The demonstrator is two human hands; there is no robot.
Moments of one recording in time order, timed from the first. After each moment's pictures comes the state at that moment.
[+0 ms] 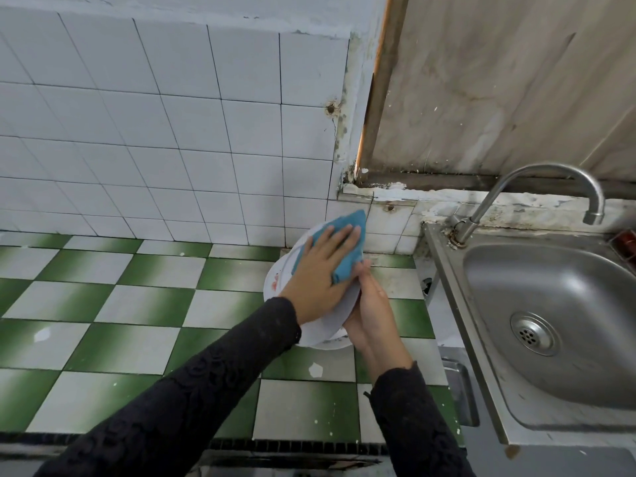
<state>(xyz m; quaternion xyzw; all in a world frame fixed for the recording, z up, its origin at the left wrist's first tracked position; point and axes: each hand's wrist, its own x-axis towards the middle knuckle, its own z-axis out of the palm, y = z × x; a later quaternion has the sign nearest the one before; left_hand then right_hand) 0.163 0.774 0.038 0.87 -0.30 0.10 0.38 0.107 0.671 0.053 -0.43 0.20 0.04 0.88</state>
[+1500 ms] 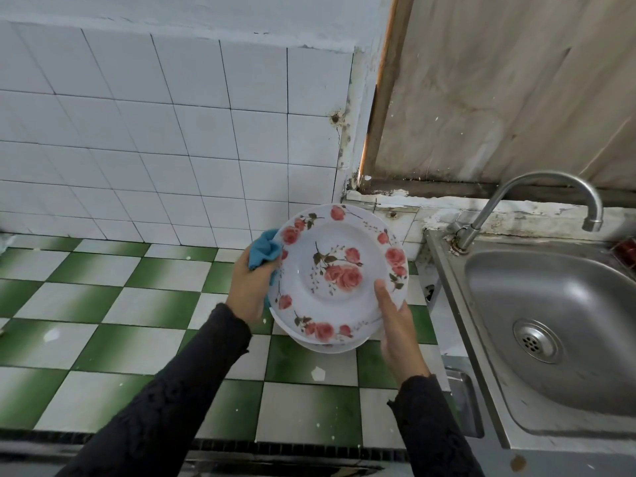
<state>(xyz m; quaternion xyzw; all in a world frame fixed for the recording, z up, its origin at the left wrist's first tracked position) 0.141 0.844 0.059 0.57 -0.01 0.02 0.82 0.093 0.626 0.021 -0.54 0.17 -0.03 0.82</state>
